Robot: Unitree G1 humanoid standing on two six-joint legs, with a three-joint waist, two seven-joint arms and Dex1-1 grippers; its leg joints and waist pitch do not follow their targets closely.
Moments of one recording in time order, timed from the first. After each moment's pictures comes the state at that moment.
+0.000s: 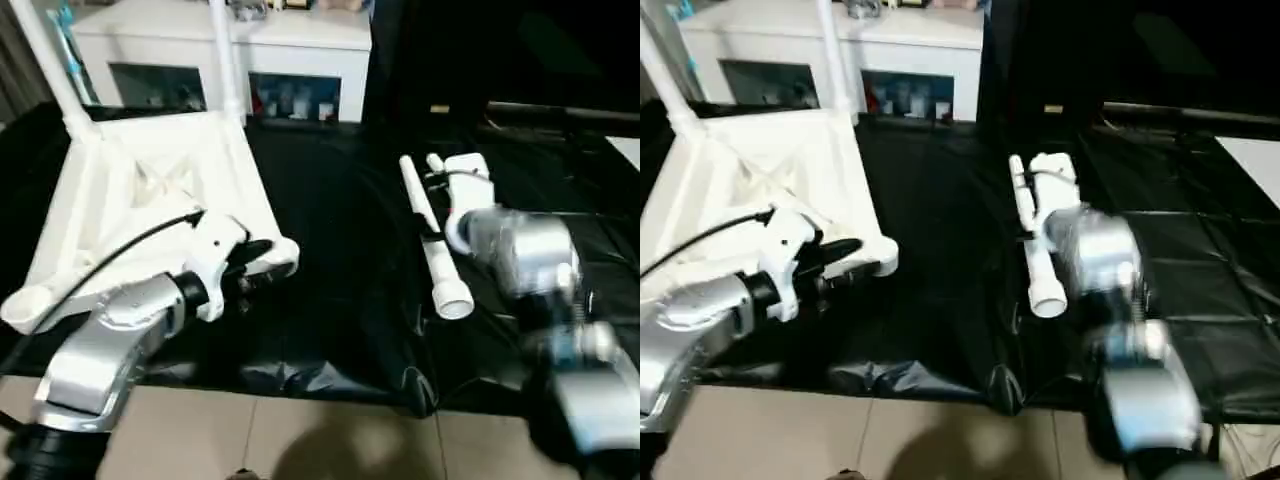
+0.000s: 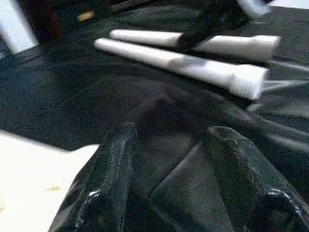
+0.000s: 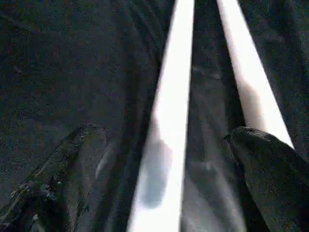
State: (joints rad) left arm -0.24 0.50 -0.09 -0.29 -0.28 0.60 -0.72; right arm -0.87 -0.27 -0.03 0.63 0.03 0.88 0.18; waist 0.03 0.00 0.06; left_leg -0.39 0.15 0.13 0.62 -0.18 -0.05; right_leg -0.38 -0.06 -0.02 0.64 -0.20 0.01
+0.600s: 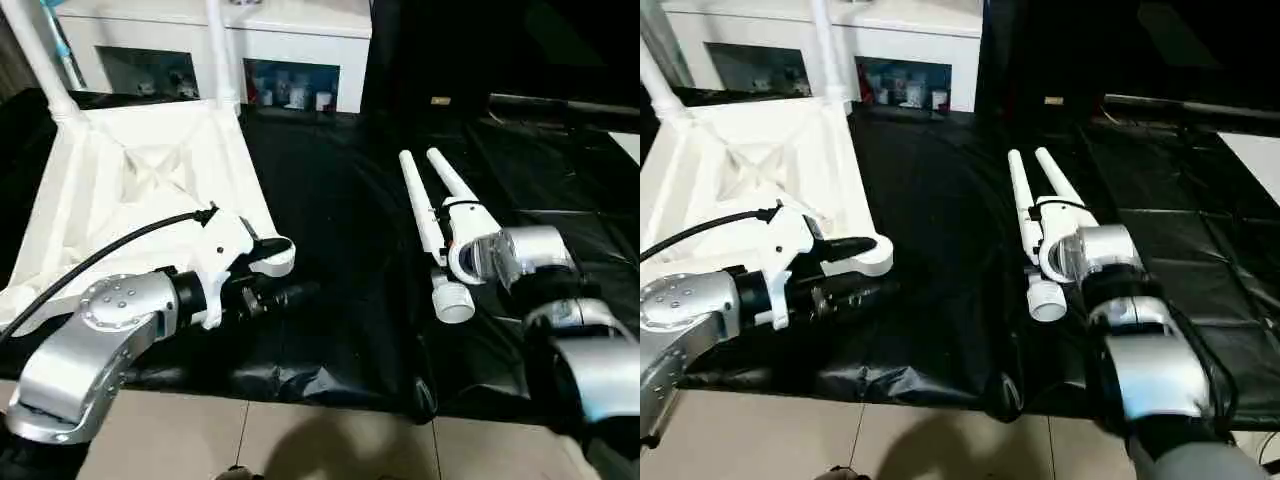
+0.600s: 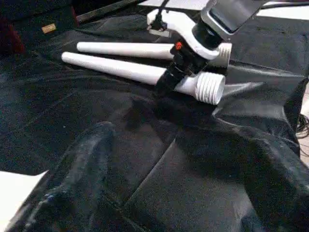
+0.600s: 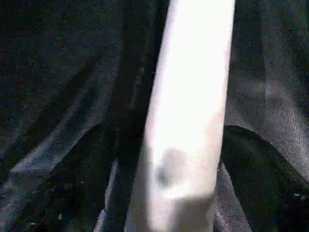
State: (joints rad) left arm -0.24 0.56 -0.09 -0.42 -0.36 0.65 -0.80; right arm -0.97 -0.29 -0.07 1.03 0.05 0.85 0.31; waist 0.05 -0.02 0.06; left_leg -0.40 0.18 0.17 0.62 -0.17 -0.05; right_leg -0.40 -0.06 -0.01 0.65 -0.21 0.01
